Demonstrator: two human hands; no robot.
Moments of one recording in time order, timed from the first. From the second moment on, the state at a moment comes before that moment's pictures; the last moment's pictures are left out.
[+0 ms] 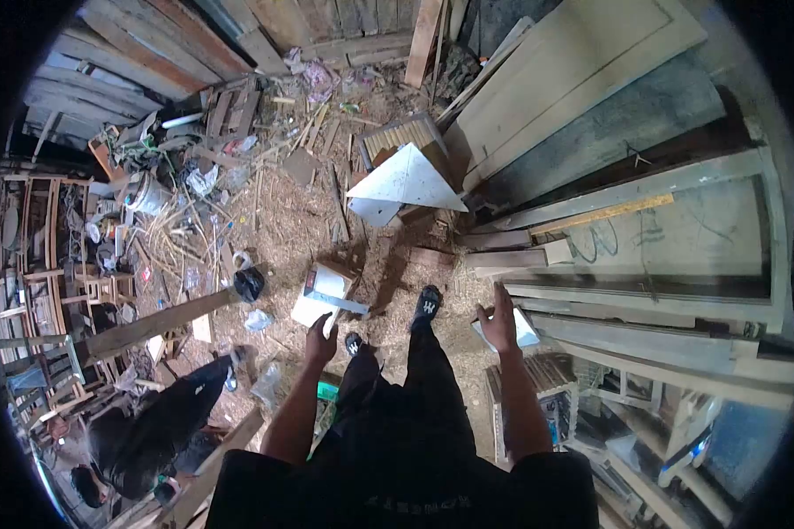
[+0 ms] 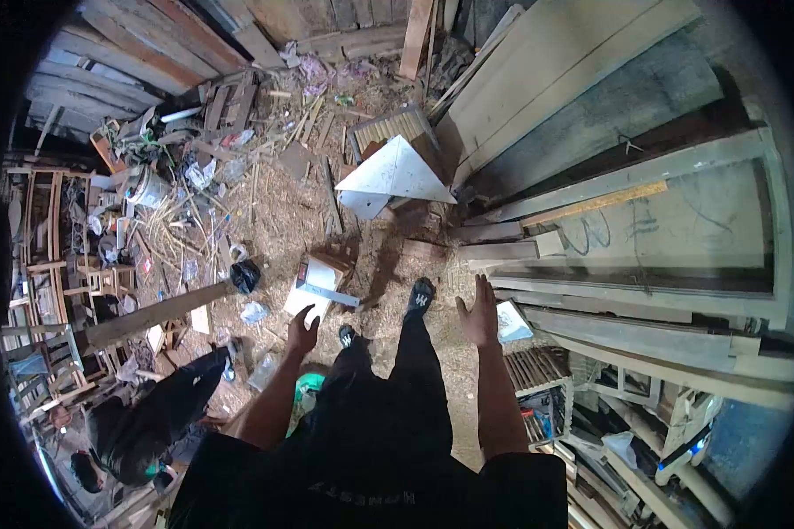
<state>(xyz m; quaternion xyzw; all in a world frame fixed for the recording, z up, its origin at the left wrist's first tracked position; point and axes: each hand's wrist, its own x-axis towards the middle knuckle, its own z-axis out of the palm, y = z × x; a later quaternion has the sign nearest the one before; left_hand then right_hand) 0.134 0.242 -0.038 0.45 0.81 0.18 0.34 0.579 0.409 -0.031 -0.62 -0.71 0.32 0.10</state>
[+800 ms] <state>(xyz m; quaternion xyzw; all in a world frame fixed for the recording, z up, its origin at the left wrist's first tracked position) 0.023 0.462 -0.111 0.62 0.72 0.14 0.27 0.490 0.577 -0.091 -0.59 -0.76 0.27 0.05</state>
